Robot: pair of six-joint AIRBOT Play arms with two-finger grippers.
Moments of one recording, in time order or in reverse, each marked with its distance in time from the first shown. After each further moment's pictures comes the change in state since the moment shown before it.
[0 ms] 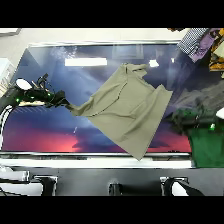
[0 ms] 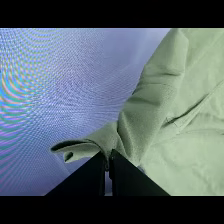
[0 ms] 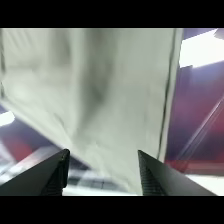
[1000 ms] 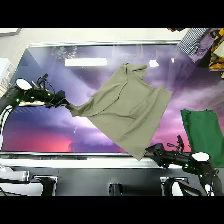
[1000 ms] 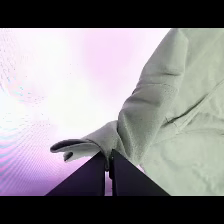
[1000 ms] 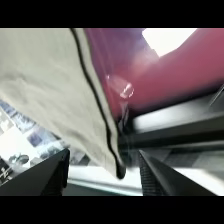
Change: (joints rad) left arm 0.000 0.000 0.000 0.000 -0.001 -0.003; right arm -0.002 0.332 -0.682 0.190 -0.215 -0.101
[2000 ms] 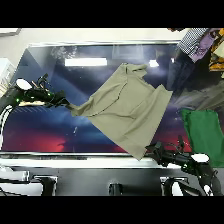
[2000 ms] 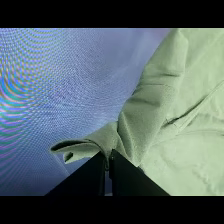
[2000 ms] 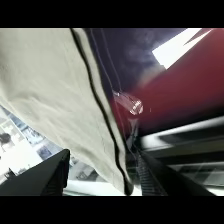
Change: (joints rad) left arm 0.000 0.000 0.000 0.000 0.003 0.000; right arm 0.000 0.000 -0.023 0.049 -0.045 -0.037
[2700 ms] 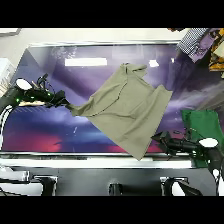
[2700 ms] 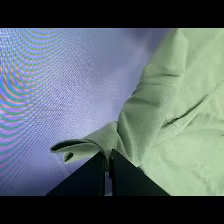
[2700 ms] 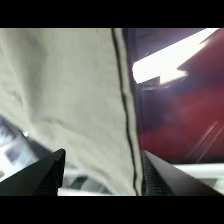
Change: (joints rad) left arm 0.000 0.000 0.000 0.000 0.000 0.000; right arm 0.000 -0.159 0.261 -0.100 0.054 0.009
